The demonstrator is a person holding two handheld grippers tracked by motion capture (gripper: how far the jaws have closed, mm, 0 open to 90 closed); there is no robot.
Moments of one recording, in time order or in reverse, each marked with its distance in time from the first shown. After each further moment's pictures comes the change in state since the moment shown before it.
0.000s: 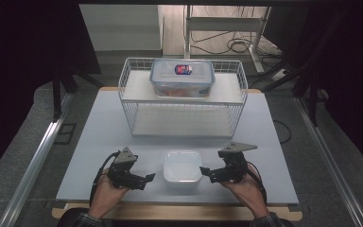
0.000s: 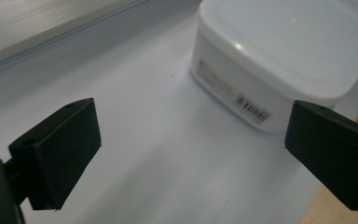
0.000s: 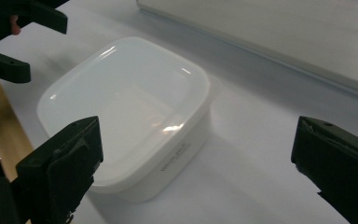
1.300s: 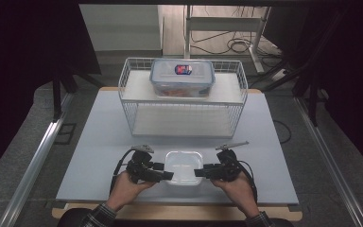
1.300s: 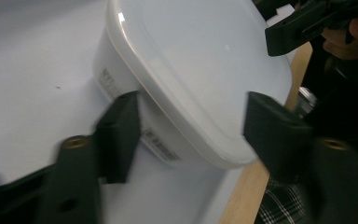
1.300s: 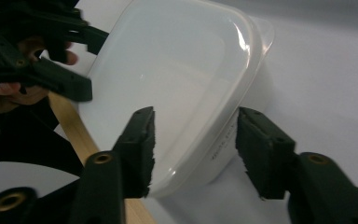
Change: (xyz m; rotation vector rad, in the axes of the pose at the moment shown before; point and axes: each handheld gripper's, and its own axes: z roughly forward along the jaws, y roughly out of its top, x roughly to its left) left arm -0.012 0.027 0.034 0.090 -0.310 -0.161; right arm 0.002 -0.001 0.019 0.185 0.179 0.270
